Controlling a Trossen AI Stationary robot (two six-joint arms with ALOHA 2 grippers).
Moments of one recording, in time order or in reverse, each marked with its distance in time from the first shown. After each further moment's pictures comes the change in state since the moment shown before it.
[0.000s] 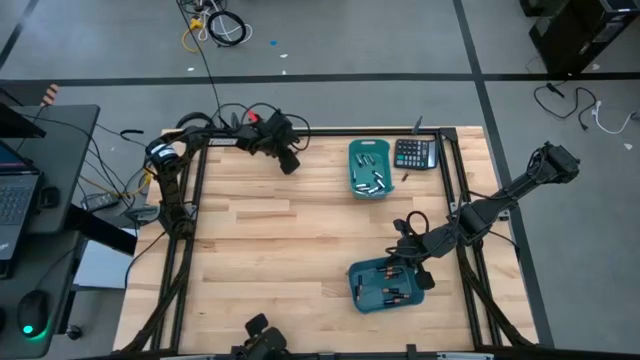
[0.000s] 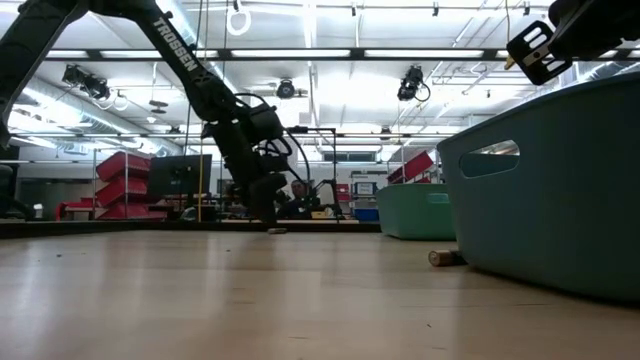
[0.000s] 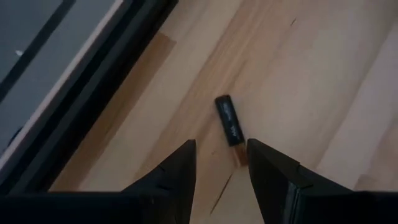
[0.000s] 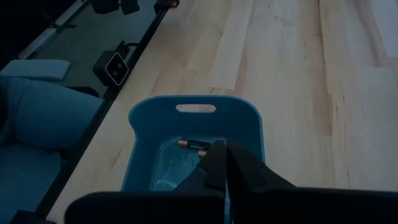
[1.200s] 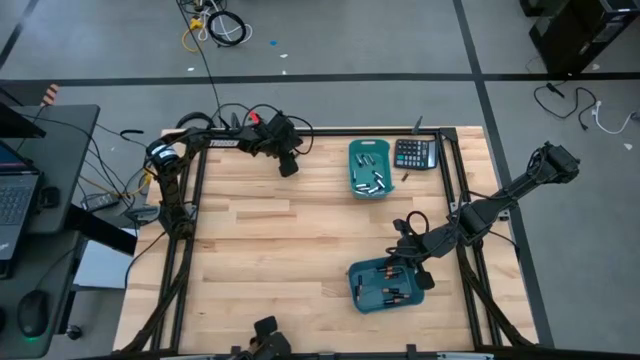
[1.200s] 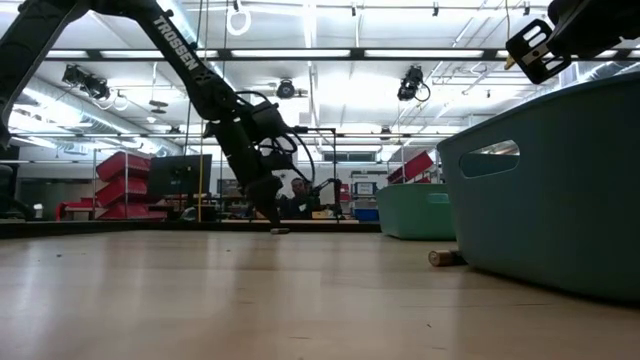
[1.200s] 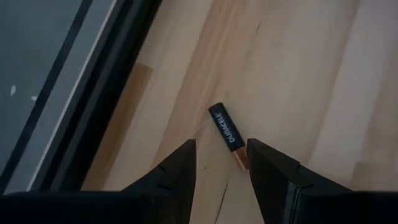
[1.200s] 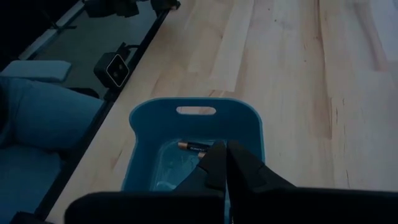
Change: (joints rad) left arm -0.032 -0.001 0.000 0.024 0.006 0.198; right arm 0.000 0.000 0.000 0.008 0.000 -0.008
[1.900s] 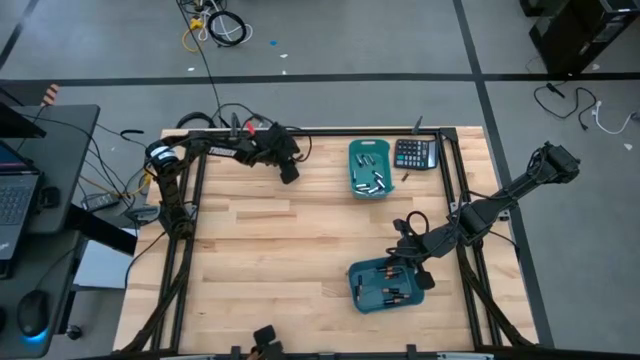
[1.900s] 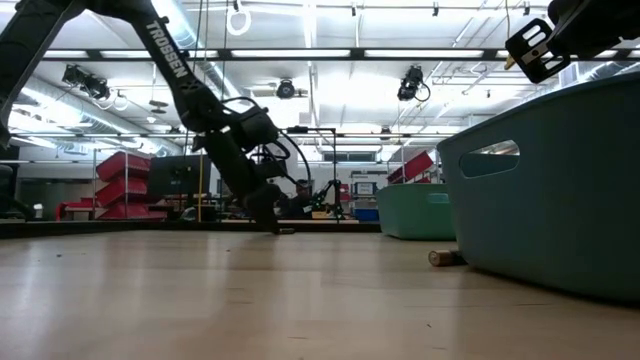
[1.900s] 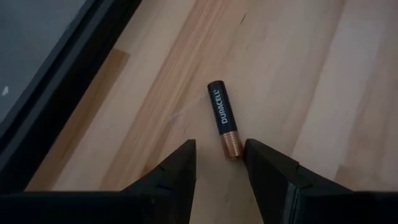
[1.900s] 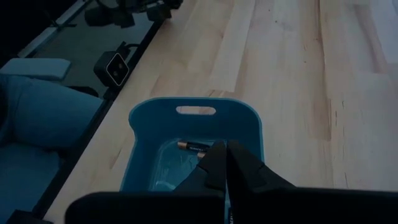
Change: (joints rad) left arm -0.031 -0.005 -0.165 0.240 0.004 -0.113; right arm 0.000 0.000 0.000 0.000 0.000 -0.011
